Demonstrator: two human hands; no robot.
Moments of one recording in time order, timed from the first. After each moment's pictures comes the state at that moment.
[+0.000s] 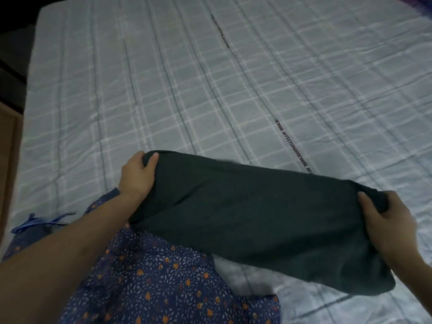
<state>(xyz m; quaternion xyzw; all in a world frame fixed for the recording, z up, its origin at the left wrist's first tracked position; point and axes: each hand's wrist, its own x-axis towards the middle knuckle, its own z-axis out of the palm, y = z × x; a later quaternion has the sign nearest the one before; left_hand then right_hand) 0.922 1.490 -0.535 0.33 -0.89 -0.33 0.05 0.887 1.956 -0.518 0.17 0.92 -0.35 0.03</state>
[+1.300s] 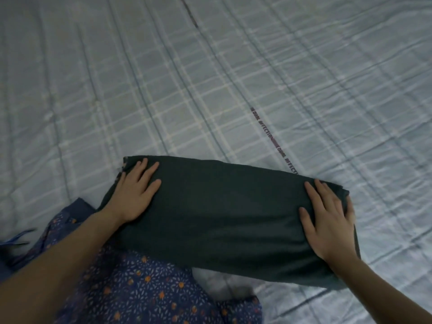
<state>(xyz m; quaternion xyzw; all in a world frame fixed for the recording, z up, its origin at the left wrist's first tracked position) 0.923 1.509 -0.577 0.12 -0.96 -0.16 -0.19 0.905 1.951 -0.581 -0.06 0.99 -0.07 0.09</state>
